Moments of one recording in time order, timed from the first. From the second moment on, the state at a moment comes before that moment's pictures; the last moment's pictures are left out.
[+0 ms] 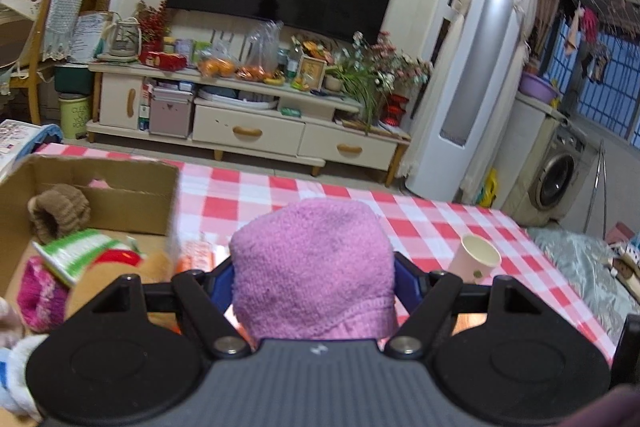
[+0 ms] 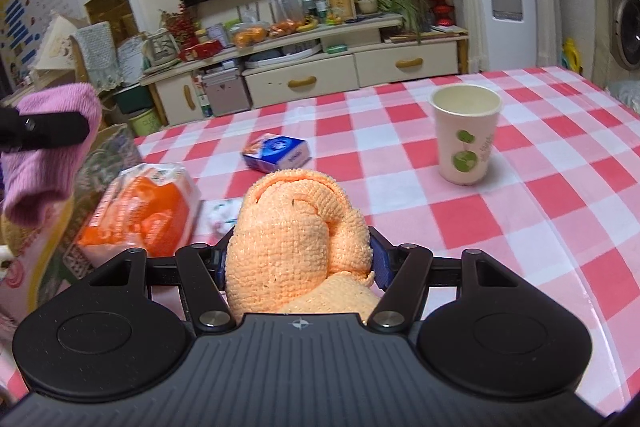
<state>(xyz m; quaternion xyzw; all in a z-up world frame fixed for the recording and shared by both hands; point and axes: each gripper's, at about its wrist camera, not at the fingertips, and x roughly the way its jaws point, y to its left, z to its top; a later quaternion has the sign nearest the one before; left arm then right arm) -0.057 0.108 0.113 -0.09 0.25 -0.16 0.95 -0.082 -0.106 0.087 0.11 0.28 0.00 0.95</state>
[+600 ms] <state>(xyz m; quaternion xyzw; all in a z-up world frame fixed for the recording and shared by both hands) -0.056 0.200 0.127 -0.15 0.21 -0.06 0.96 -0.058 -0.031 0.135 0.08 0.25 0.09 0.96</state>
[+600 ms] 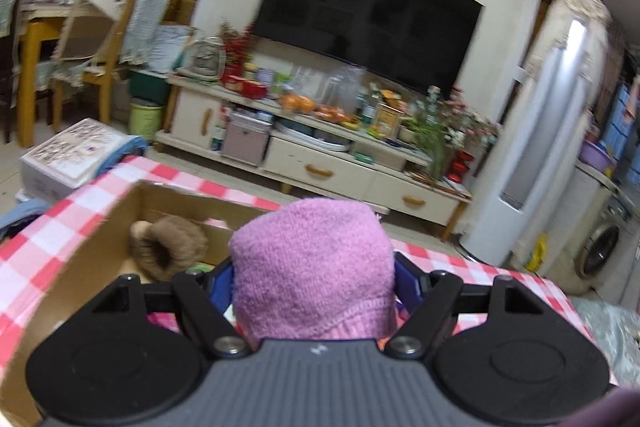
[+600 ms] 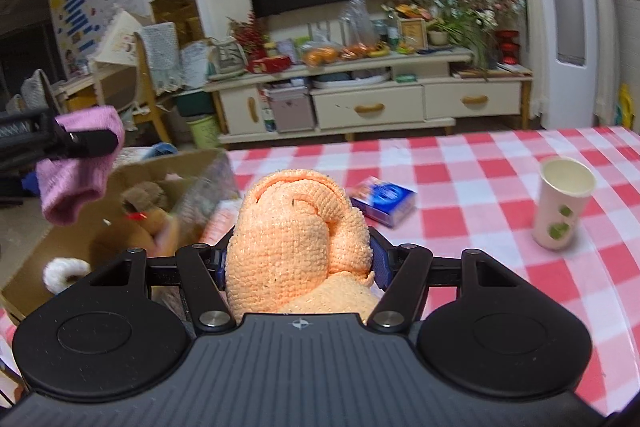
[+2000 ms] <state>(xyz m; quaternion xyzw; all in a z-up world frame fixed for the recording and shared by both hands) -0.037 0.246 0.100 -0.14 0.32 0.06 0.94 0.079 0.092 0.165 0.13 0.28 0.22 0.93</state>
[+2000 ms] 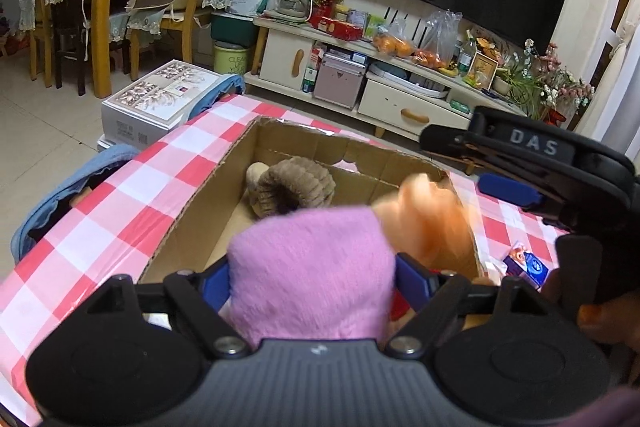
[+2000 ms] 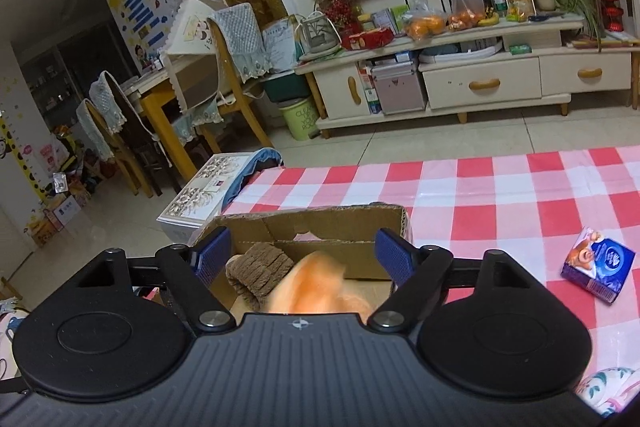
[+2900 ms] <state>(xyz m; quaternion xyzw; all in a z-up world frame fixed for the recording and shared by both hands) -0.037 0.219 0.109 -0.11 0.28 0.06 0.95 0.018 -0.003 0.176 0.13 0.20 0.12 0.96</state>
